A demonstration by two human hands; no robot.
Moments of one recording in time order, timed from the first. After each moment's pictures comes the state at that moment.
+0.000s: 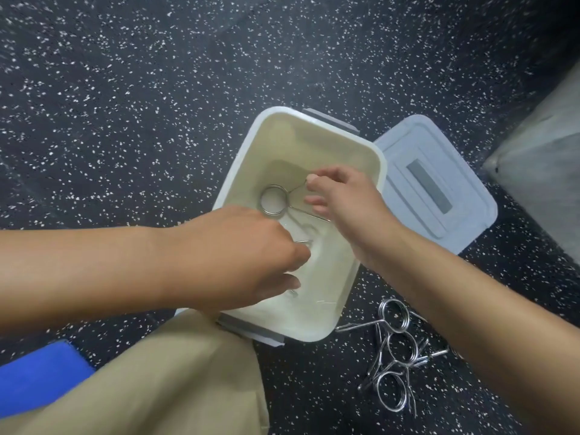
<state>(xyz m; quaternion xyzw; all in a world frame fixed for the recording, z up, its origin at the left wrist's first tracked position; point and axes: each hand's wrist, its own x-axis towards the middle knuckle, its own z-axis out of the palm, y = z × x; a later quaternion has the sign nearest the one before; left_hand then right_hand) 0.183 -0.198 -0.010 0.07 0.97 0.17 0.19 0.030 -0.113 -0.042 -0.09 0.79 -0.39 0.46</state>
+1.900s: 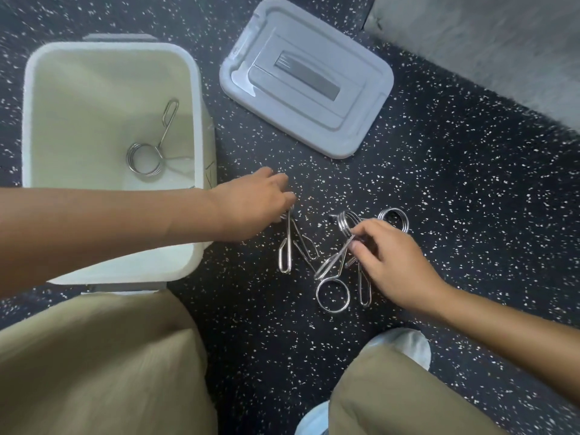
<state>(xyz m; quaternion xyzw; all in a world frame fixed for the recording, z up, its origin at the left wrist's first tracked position) 0.053 -0.051 -0.108 0.17 0.94 0.09 0.29 0.004 0.213 -0.098 -0.28 0.88 -0.22 0.33</state>
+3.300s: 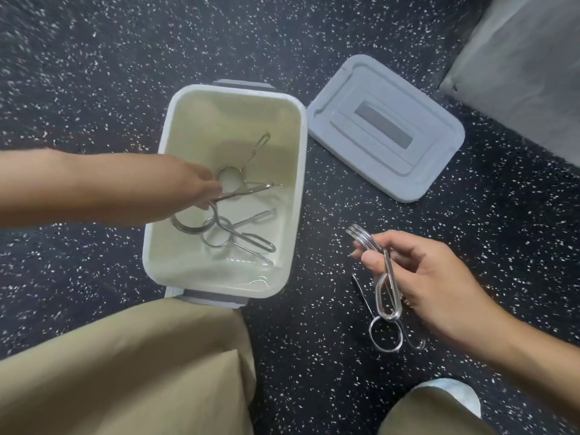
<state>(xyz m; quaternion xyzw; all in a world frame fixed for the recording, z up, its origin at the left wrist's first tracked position) 0.142 -0.233 -0.030 0.06 0.91 0.00 0.41 0.021 0.103 -0.009 -0.15 0.74 -0.43 0.49</state>
